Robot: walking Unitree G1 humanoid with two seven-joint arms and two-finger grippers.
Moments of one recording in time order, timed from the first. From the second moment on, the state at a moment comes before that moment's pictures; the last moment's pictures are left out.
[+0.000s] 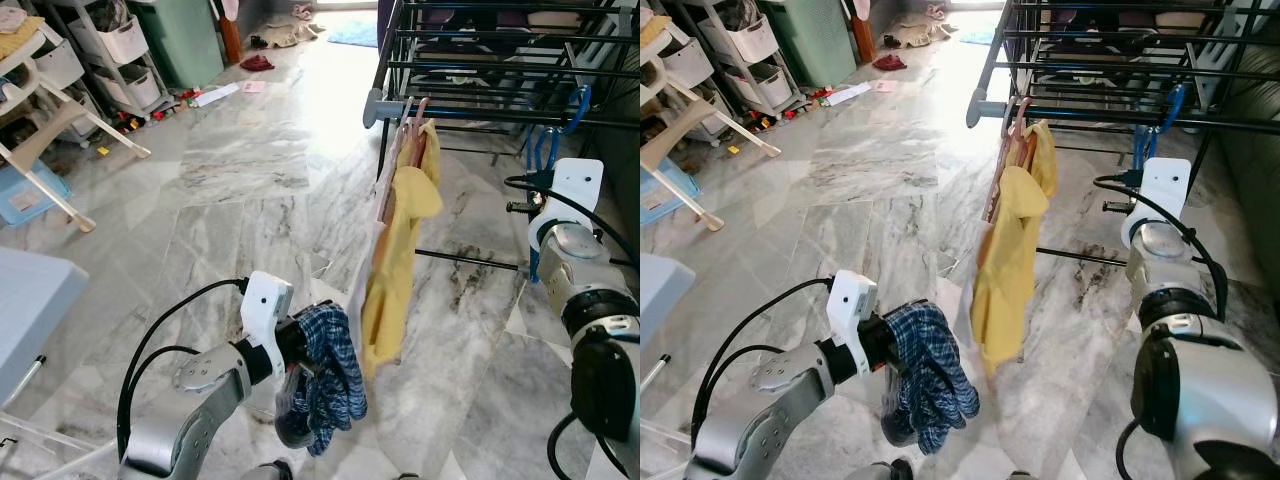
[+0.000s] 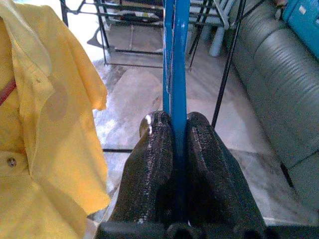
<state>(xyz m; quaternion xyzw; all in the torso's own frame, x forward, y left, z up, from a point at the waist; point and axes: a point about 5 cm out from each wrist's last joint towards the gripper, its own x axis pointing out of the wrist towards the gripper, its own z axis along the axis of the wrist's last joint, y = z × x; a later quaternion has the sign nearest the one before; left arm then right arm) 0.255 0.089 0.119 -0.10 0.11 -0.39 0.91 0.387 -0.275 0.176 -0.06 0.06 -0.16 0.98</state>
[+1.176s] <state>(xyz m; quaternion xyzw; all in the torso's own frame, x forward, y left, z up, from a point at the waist) 0.278 0.096 0.119 -0.11 0.07 -0.31 0.94 0.290 -0.282 0.074 -0.10 0.06 -0.13 0.98</state>
